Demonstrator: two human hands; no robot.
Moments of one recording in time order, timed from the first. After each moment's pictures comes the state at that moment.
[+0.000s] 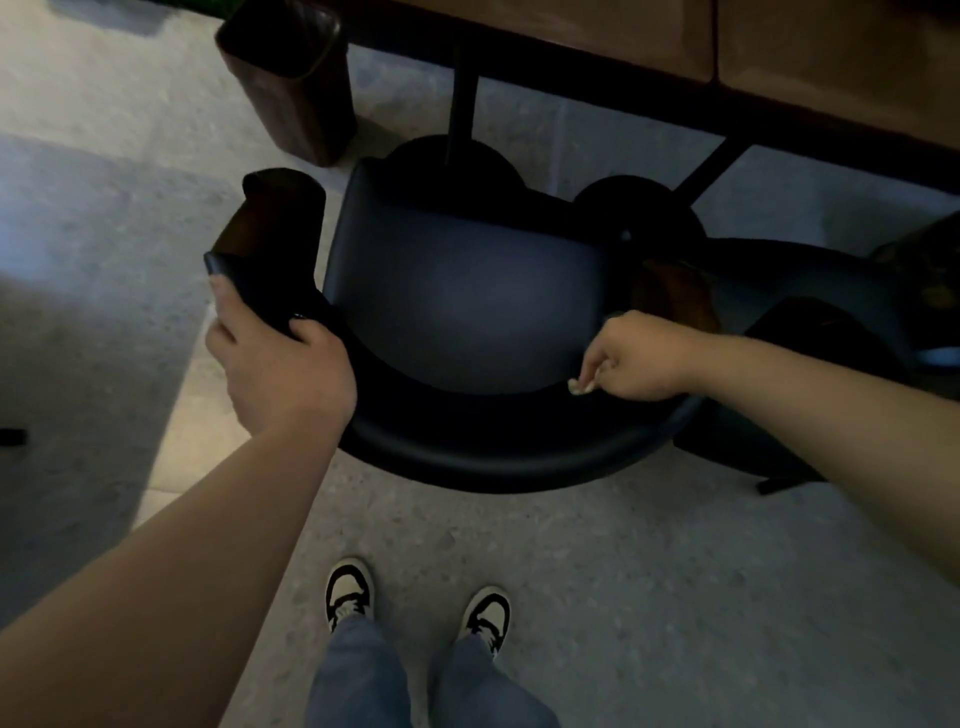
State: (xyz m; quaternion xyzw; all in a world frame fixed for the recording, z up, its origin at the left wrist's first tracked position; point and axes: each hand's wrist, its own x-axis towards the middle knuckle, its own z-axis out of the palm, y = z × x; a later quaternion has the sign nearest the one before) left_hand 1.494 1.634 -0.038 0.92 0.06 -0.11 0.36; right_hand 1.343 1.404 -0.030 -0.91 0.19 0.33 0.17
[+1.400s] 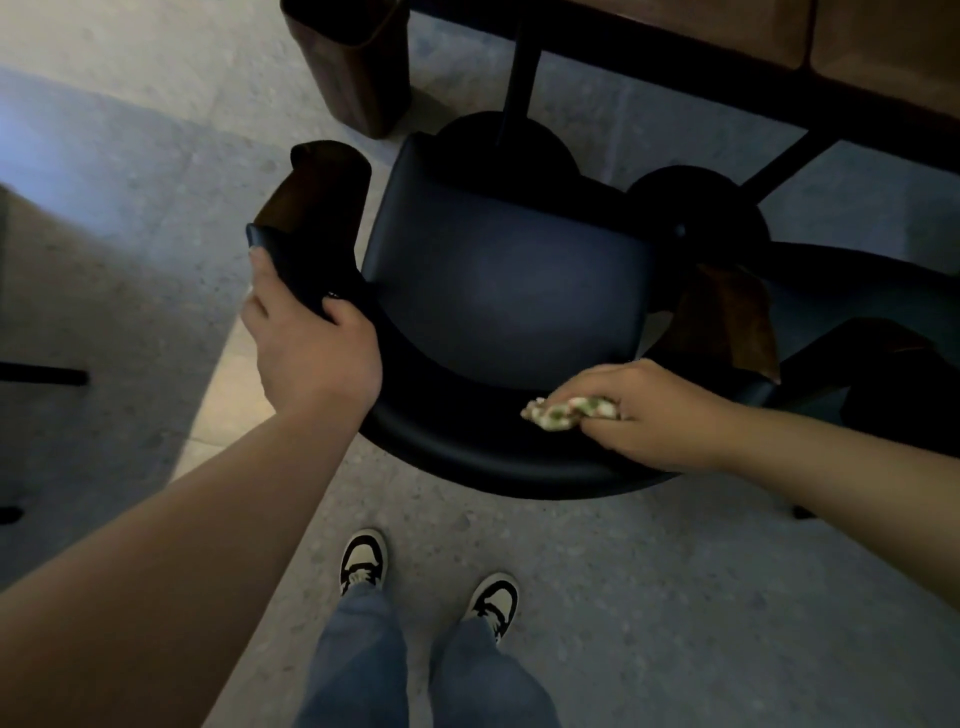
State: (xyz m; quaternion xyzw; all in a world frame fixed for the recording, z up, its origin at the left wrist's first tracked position) left_hand 1.494 1.633 -0.037 0.93 0.06 -0.11 0.35; right_hand 1.329 1.443 -0.031 -0.89 0.11 0.24 0.37
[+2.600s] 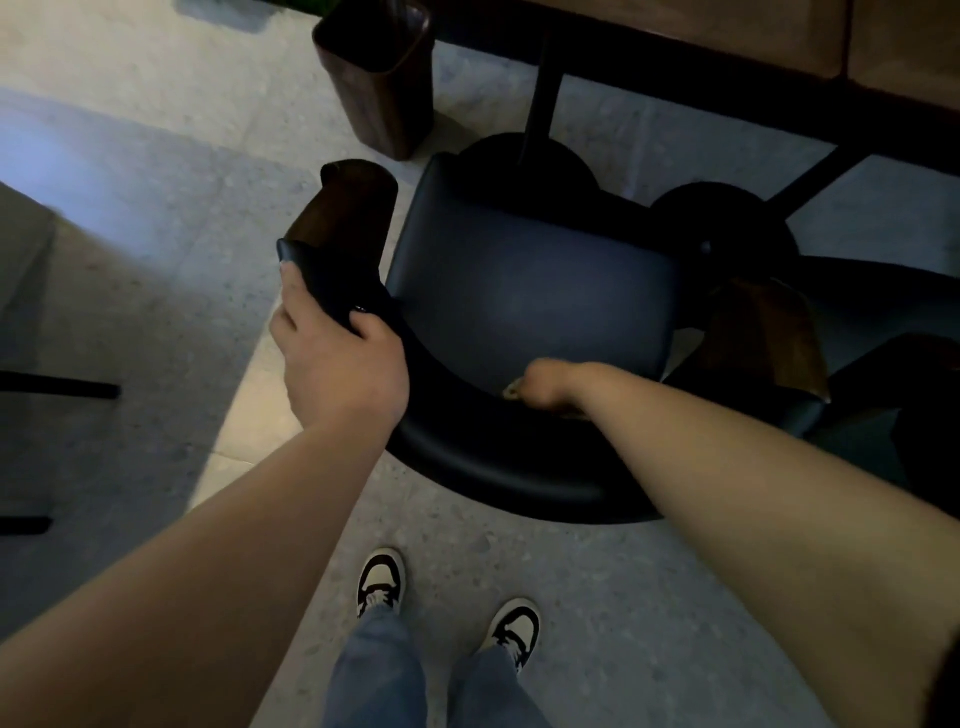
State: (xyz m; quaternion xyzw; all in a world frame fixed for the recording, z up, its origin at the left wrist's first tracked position) left_hand 1.494 1.634 -0.041 0.93 0.05 -0.10 0.36; right_hand 1.432 1.473 -0.140 -0.84 0.24 0.41 0.26
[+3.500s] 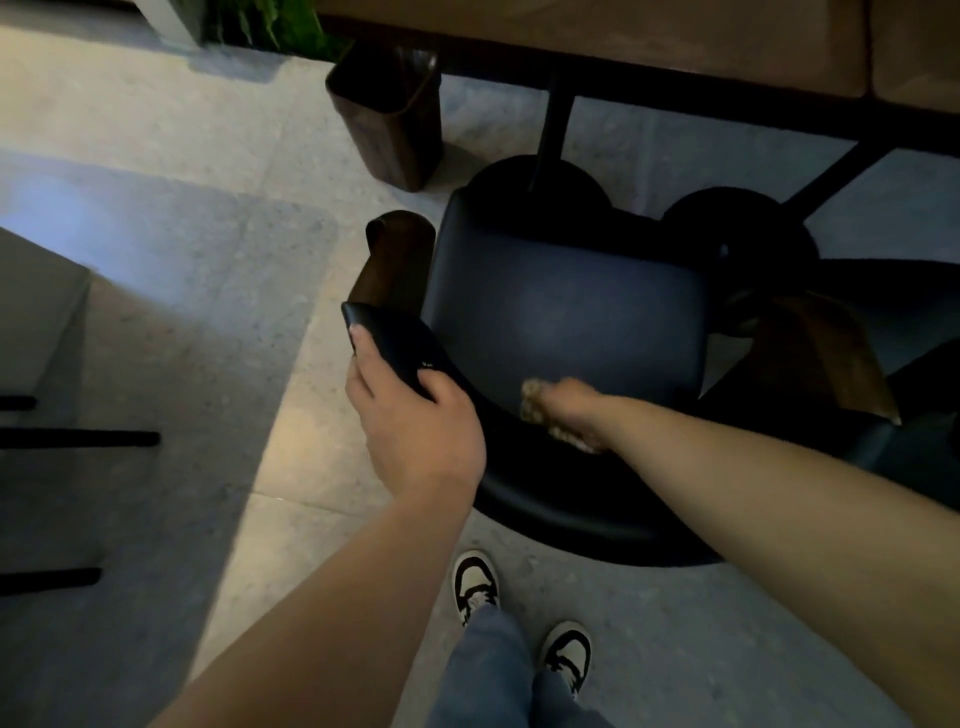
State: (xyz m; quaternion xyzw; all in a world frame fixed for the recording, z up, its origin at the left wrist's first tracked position) left_hand 1.496 1.639 -0.045 0.91 0.06 -0.12 0.39; right_hand 1.455 1.503 -0.158 -0.65 0.50 0.23 0.52
